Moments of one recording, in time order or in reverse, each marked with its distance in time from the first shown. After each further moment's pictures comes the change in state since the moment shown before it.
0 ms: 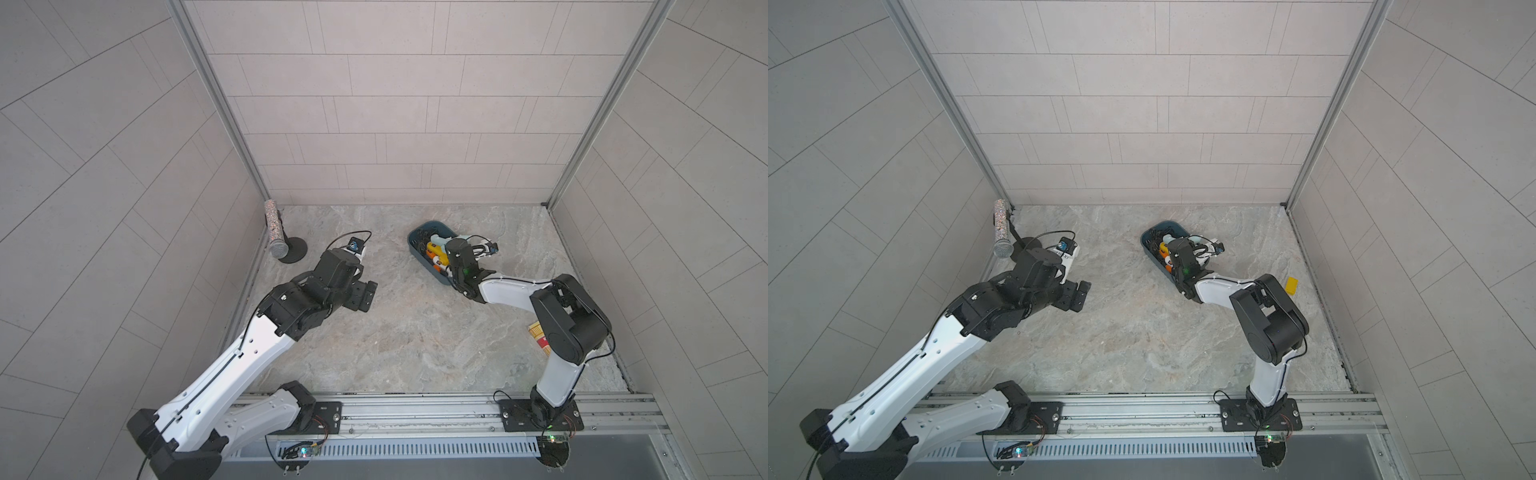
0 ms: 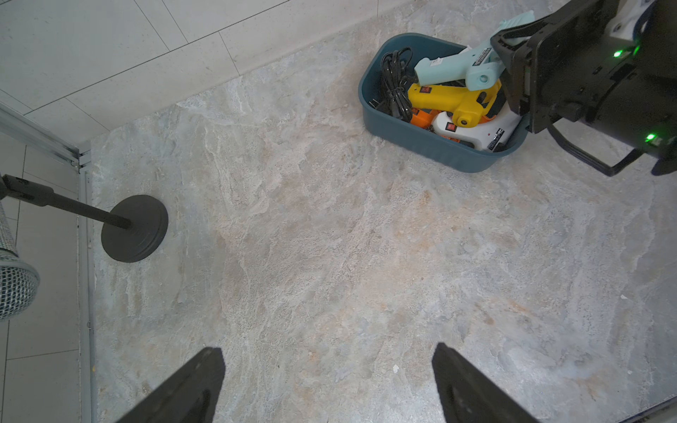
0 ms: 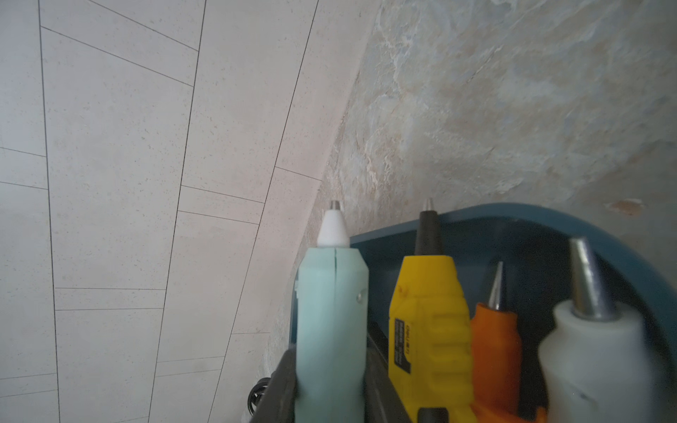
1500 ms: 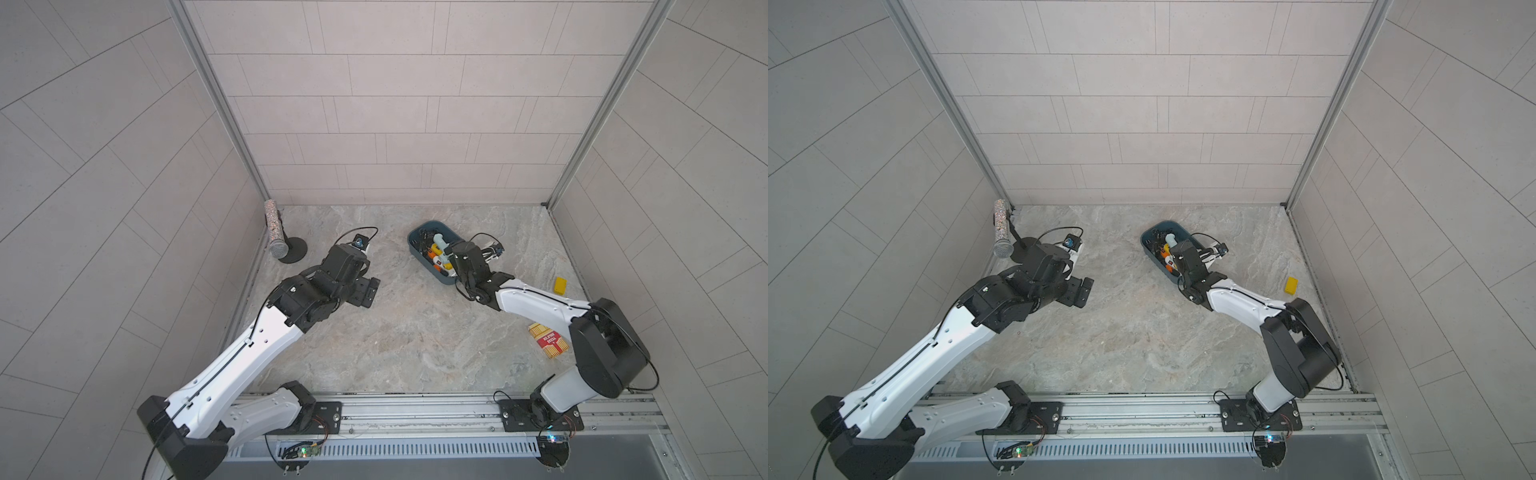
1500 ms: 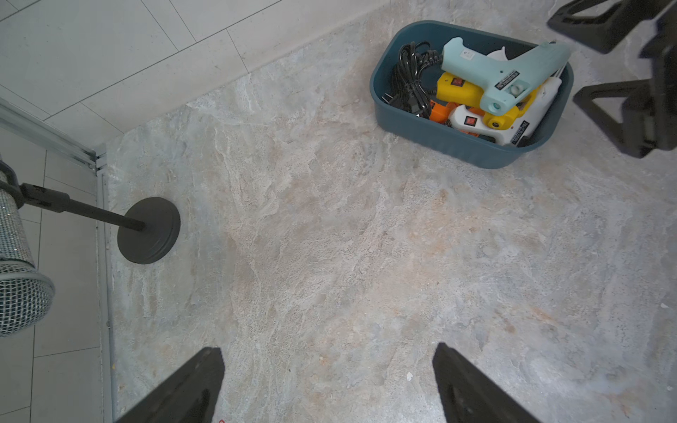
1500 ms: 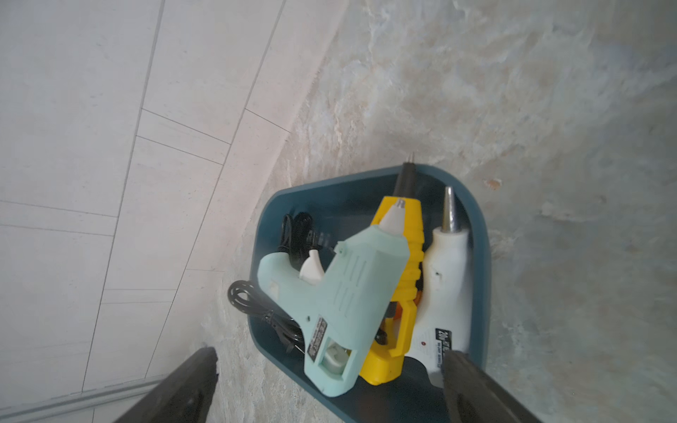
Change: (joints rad) left arm 0.020 0.060 0.027 0.016 -0.045 0.020; right arm 0.029 -0.298 -0.055 -0.375 -0.102 -0.156
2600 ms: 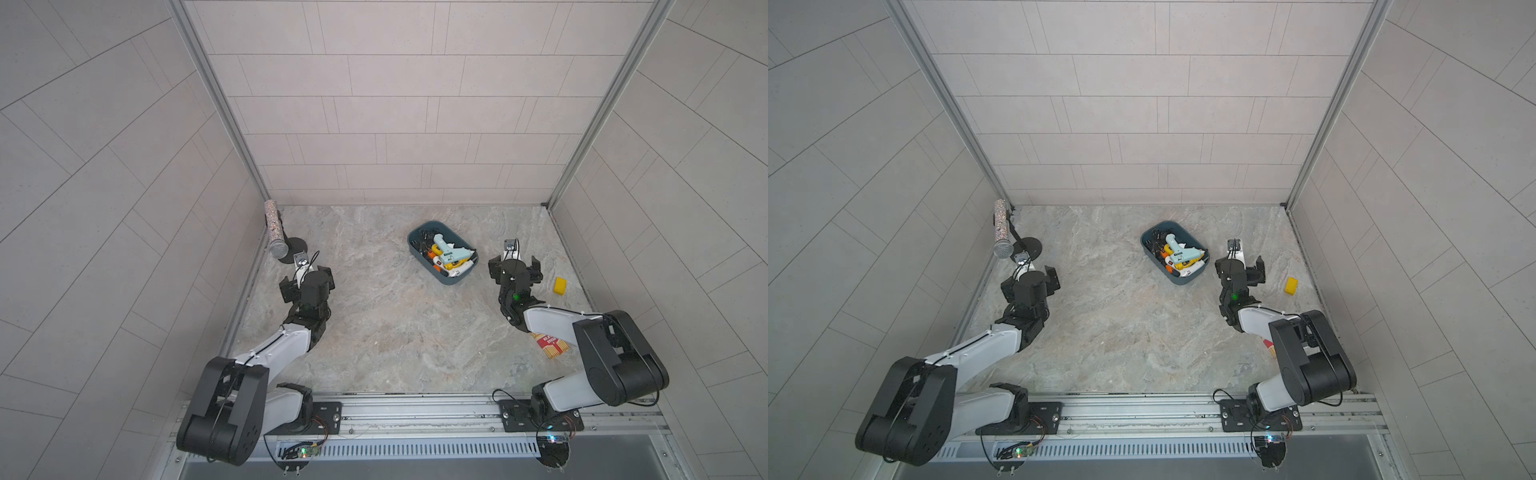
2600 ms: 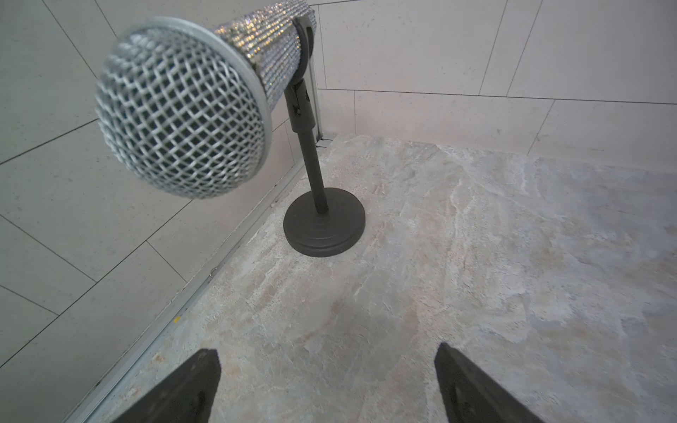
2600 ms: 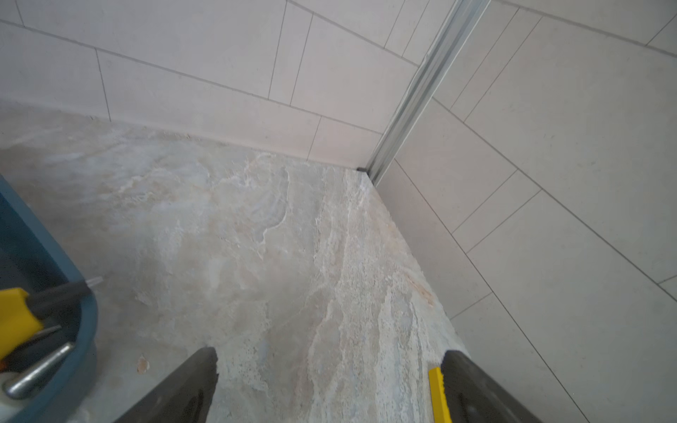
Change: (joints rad) left arm 0.467 0.141 -0.794 1.358 -0.333 -0.021; right arm -0.322 -0.027 -0.411 0.694 0.169 -1.513
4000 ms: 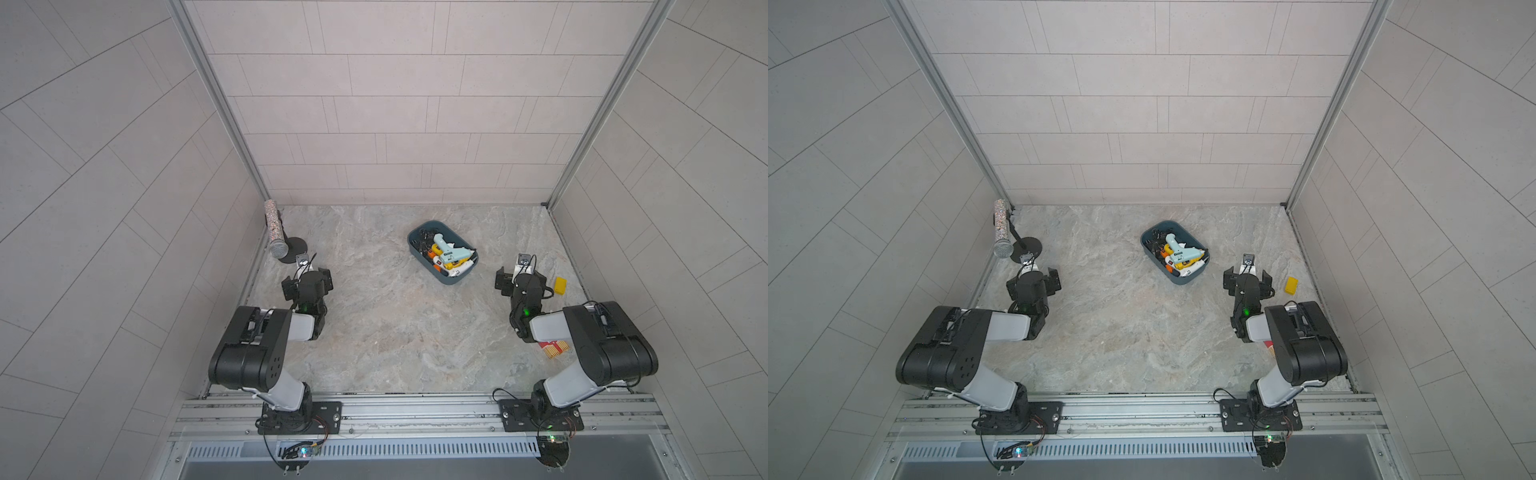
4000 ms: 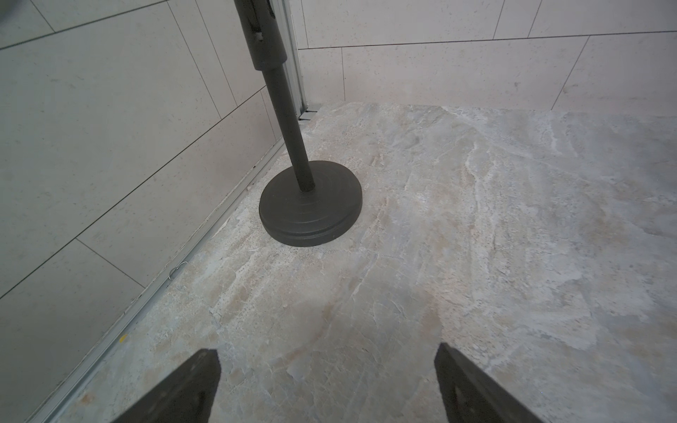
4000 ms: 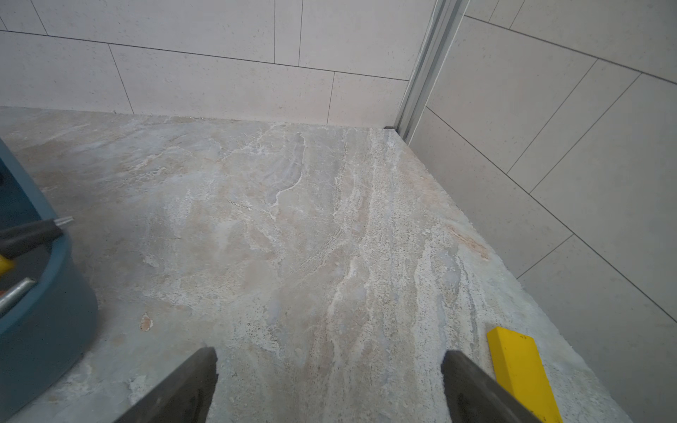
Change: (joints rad) left arm 0.097 0.334 -0.008 0.330 0.149 0.072; right arm -0.142 0.101 -0.158 0.218 -0.239 0.164
